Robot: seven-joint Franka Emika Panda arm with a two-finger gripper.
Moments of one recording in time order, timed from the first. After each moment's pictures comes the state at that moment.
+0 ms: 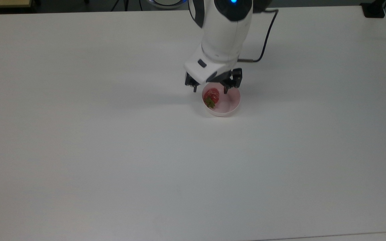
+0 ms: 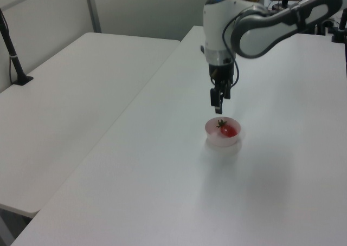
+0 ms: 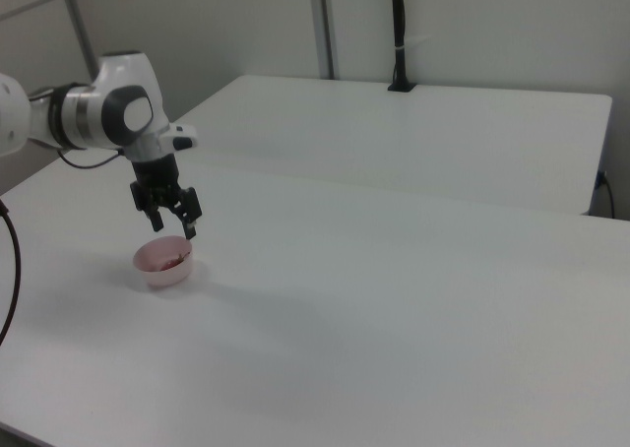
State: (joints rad) arm 0.39 0.37 -0.12 -1.67 0.00 1.97 0.27
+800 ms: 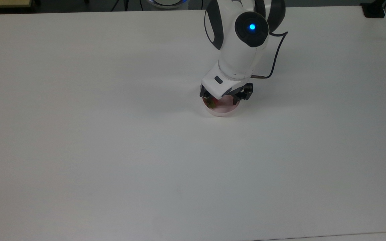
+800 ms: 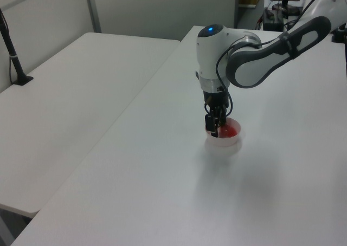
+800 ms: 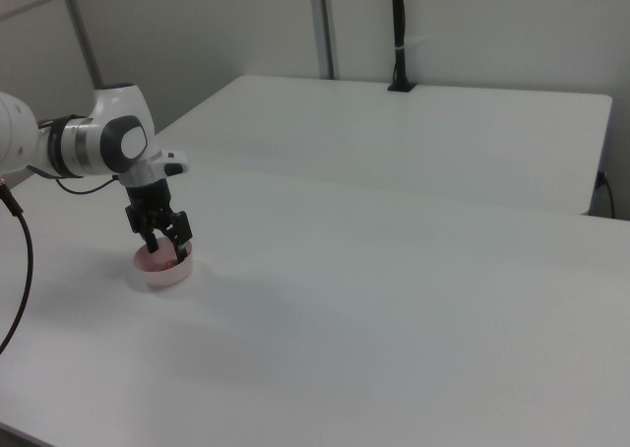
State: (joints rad) arm 0.44 0.47 -0.12 -1.67 0.00 2.06 0.35
